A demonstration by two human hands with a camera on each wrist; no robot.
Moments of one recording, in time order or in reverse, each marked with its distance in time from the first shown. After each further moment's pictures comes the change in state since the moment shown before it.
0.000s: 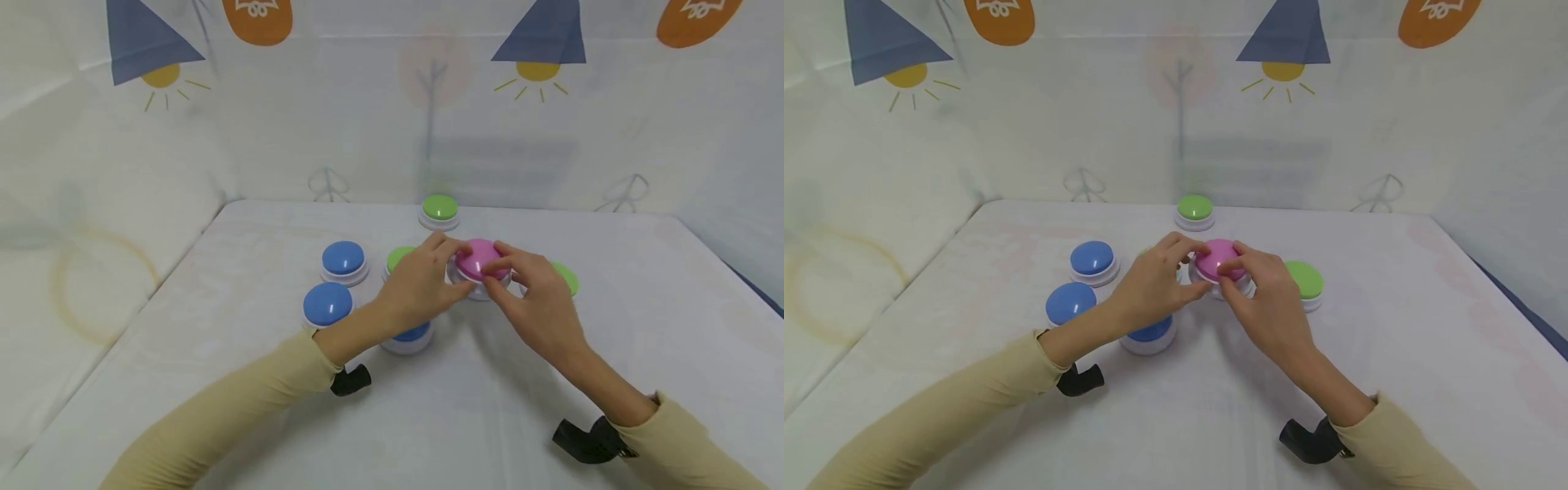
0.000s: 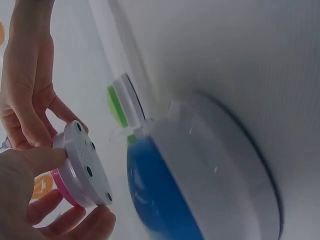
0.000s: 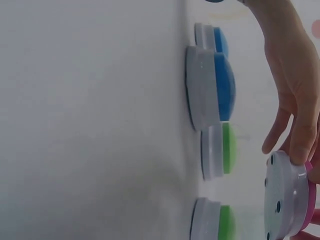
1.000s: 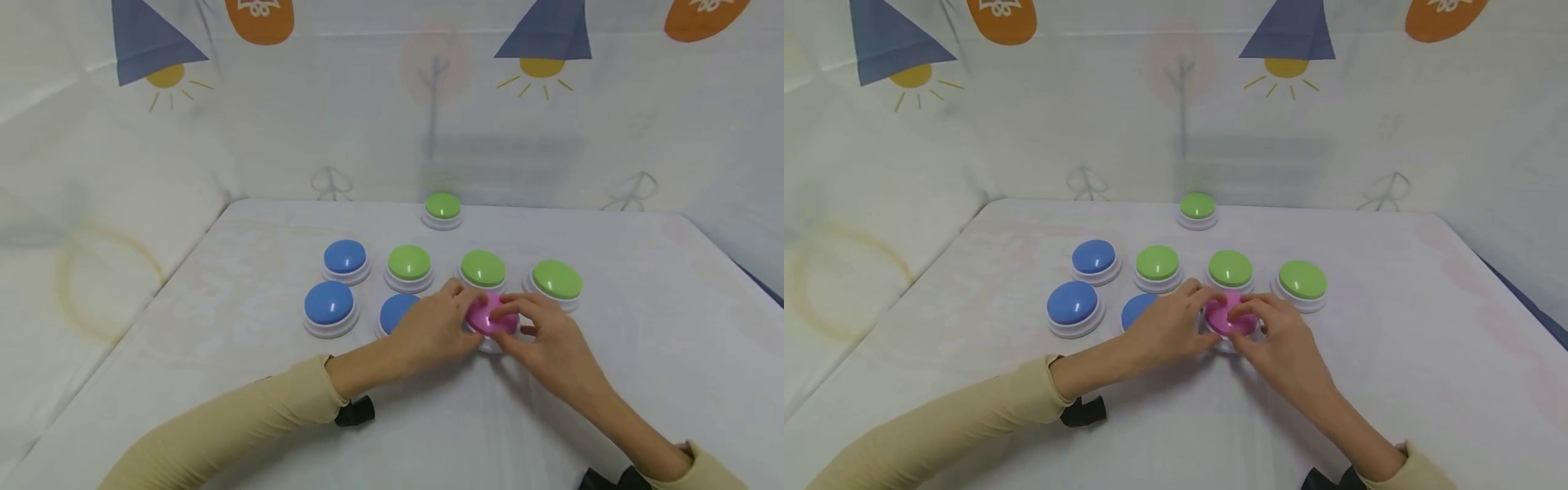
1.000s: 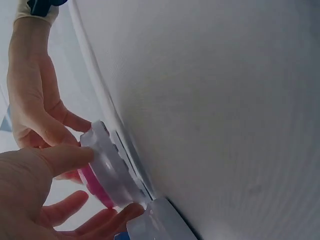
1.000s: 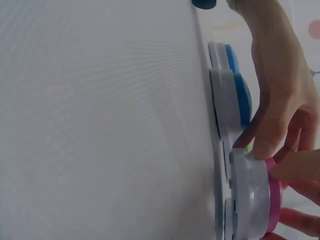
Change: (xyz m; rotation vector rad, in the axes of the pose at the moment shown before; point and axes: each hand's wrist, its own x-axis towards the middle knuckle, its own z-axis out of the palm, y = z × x) left_hand -0.030 0.022 0.033 0.091 -0.226 -0.091; right_hand -0.044 0.009 -0.006 0.061 -0.182 0.081
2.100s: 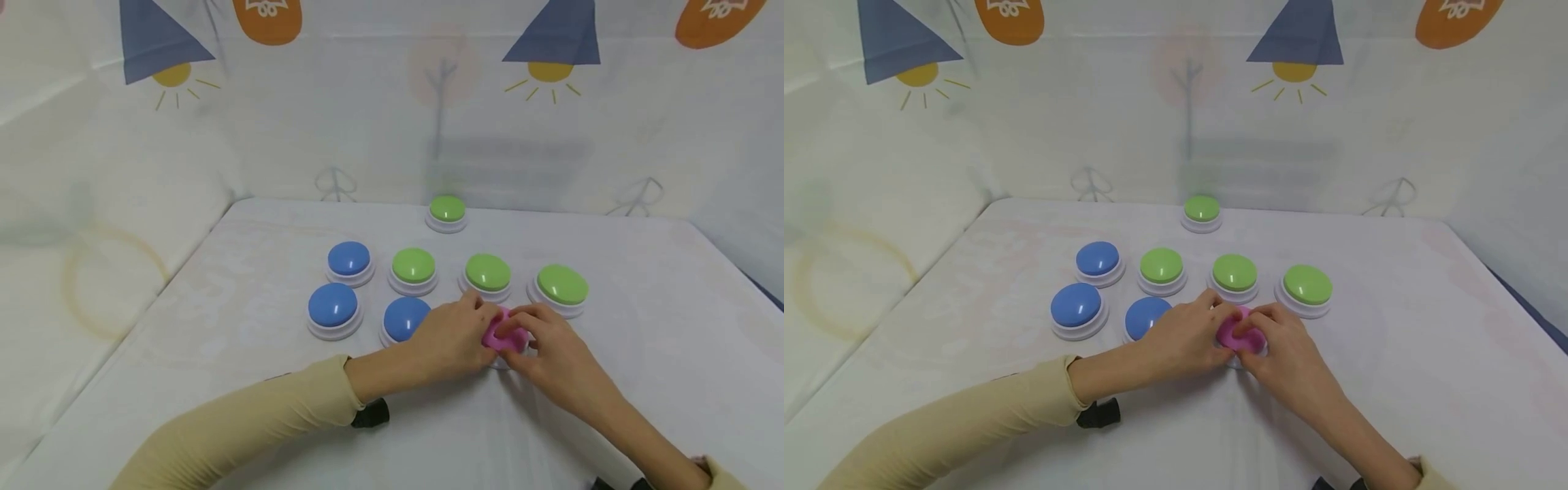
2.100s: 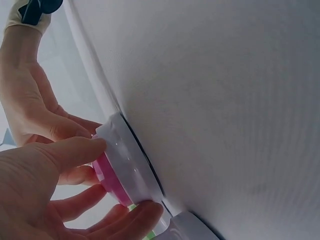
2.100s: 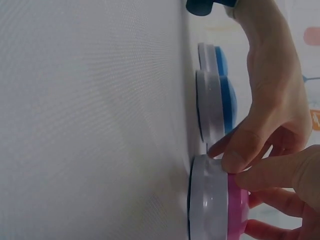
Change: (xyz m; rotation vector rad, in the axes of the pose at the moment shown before) left_hand 0.007 0.013 0.003 0.135 -0.063 0.076; right_hand -0.002 -0.003 -0.008 -0.152 -0.129 0.009
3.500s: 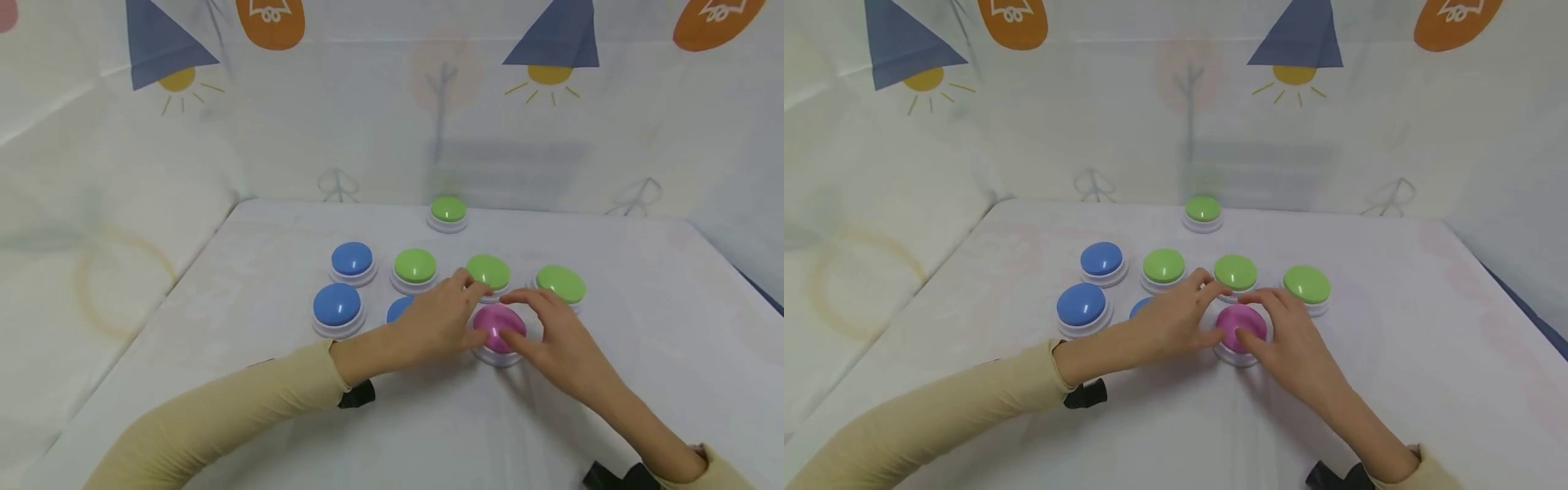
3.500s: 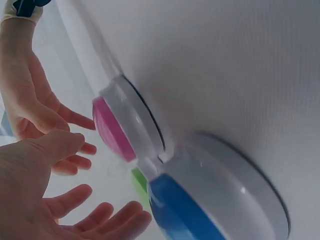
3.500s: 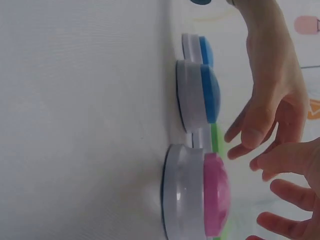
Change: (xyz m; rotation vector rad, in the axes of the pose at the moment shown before) left_hand -0.003 -0.015 -0.027 -0.021 -0.017 -0.020; right_hand 0.010 -0.004 -0.015 0.076 0.001 0.003
